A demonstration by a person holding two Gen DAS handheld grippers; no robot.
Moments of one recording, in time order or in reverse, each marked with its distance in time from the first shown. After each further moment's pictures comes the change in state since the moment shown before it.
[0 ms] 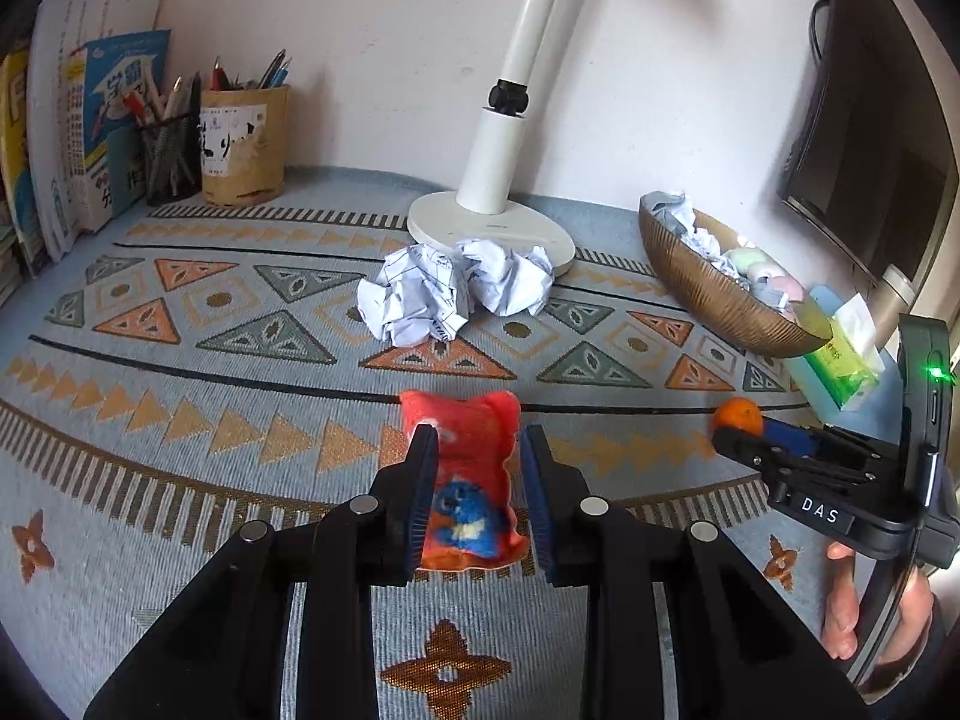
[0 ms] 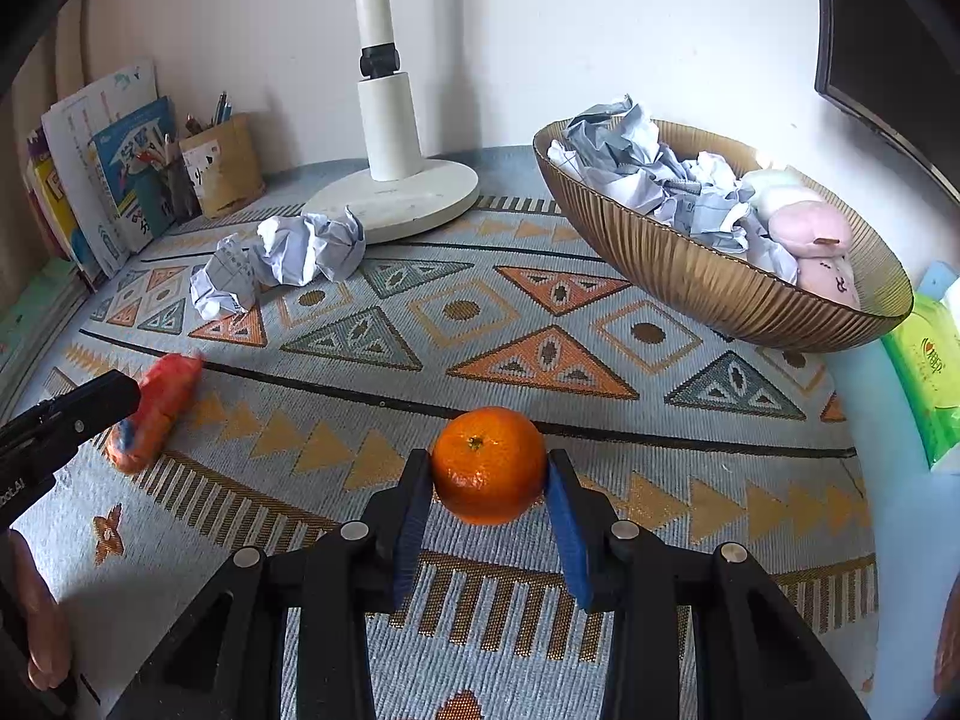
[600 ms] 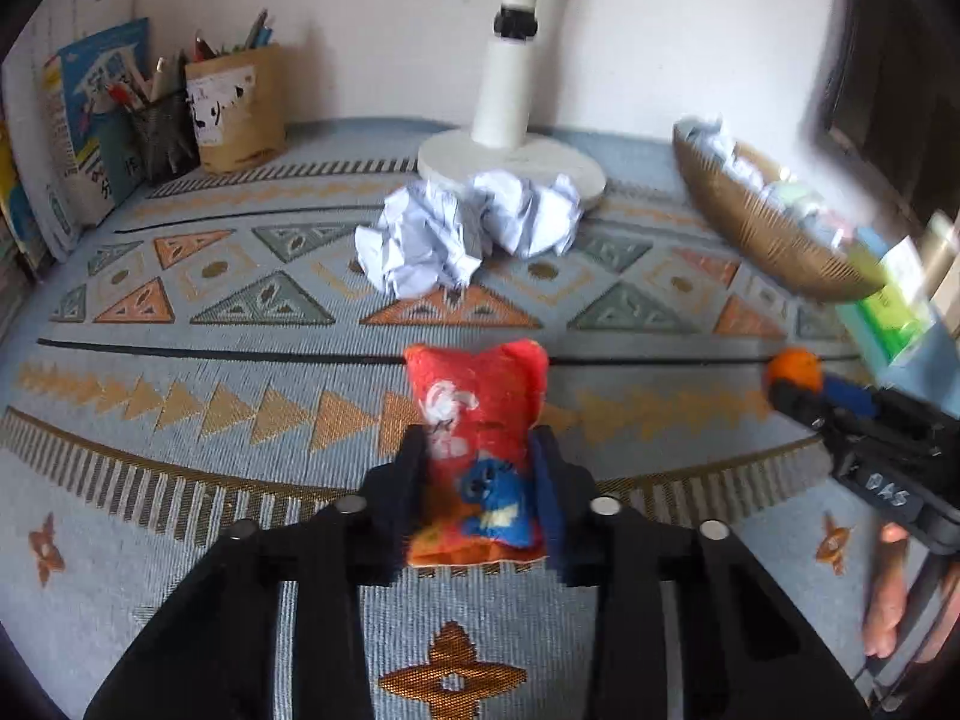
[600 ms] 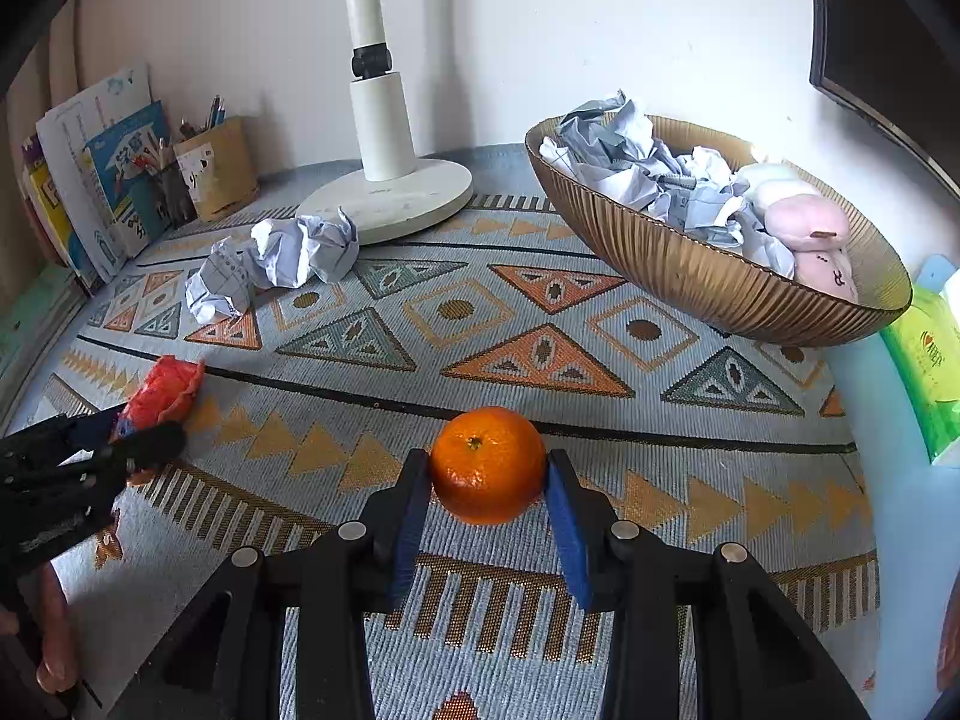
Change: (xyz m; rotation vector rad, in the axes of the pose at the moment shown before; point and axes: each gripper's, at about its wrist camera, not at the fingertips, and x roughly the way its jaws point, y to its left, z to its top) left arm 0.024 -0.010 0.000 0.045 0.120 0.105; right arm 0.001 -0.003 0.000 0.020 0.003 0.003
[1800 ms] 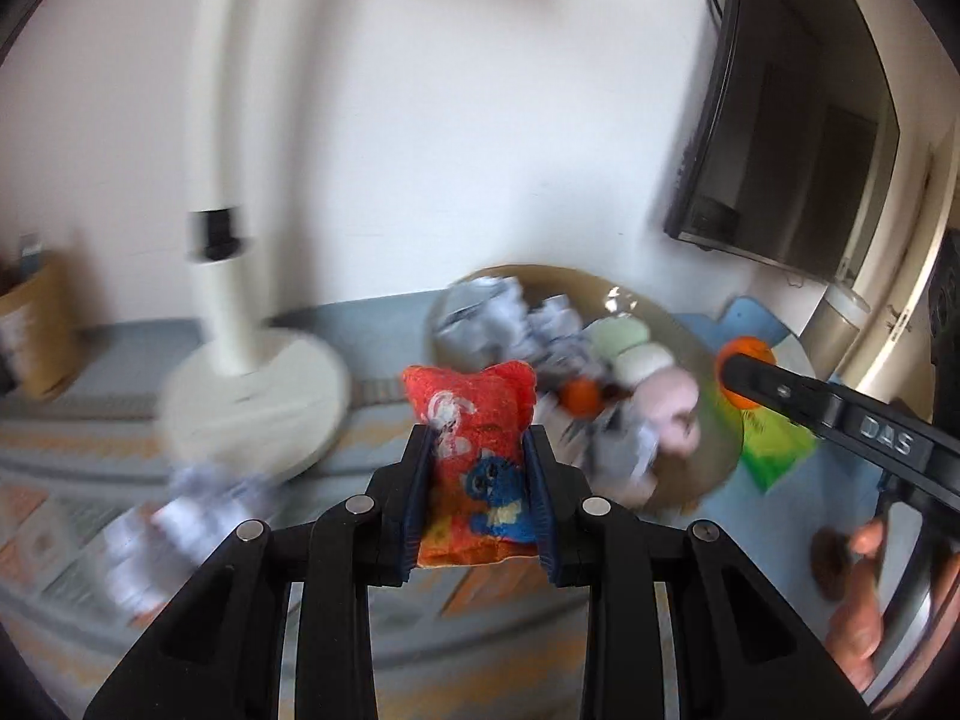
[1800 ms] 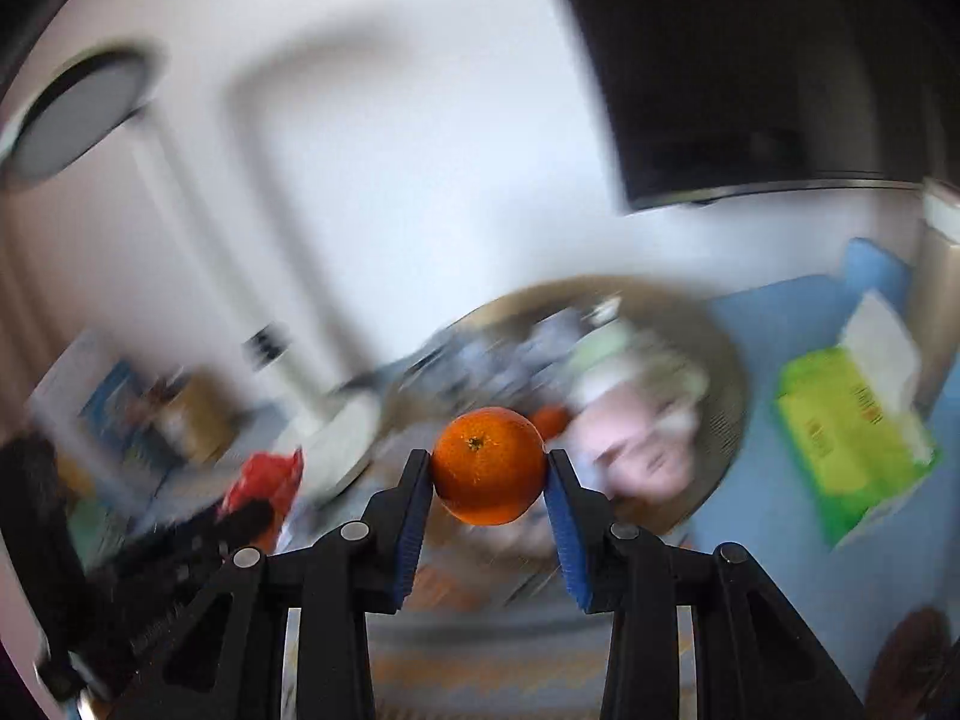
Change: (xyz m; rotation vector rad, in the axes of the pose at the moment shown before) left arm 0.021 -0.145 0.136 0.145 -0.123 -0.278; right arm -0.074 -0.135 0.101 0.388 -0.221 -0.057
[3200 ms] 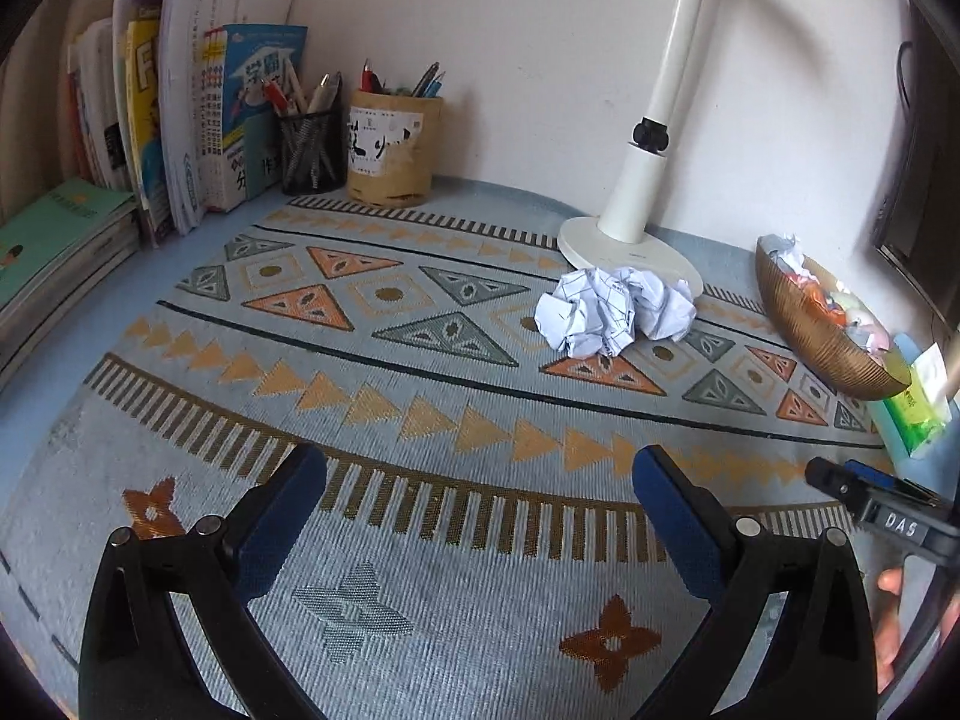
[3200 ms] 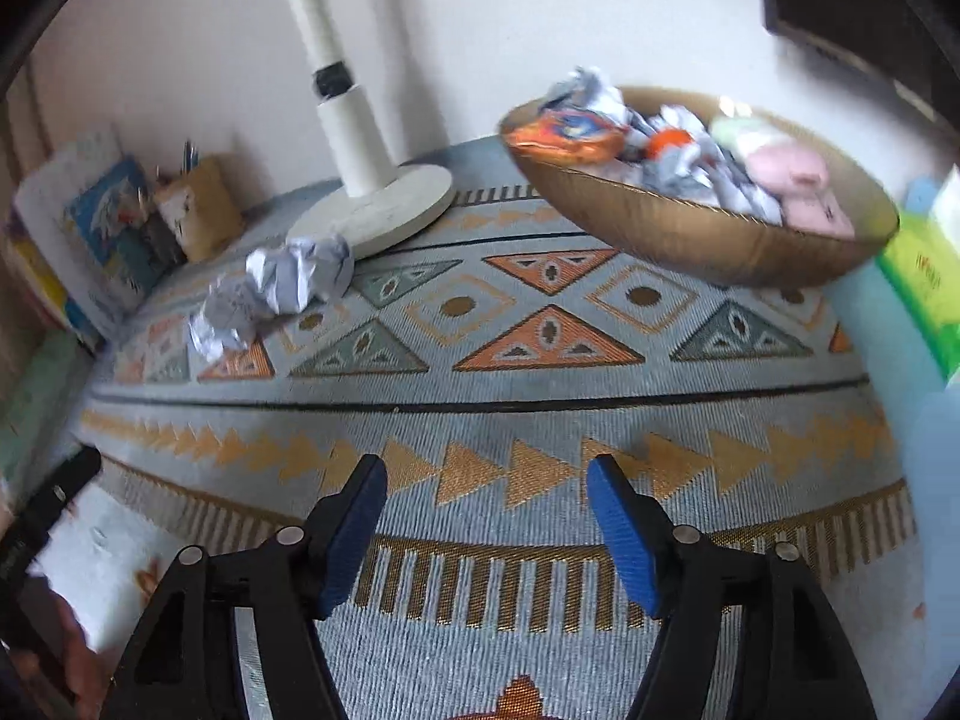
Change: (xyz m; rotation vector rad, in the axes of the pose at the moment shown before) left arm -0.142 0.163 -0.164 -0.279 -0.038 0.412; right arm 0.038 0.092 -0.161 -0.272 0.241 0.036
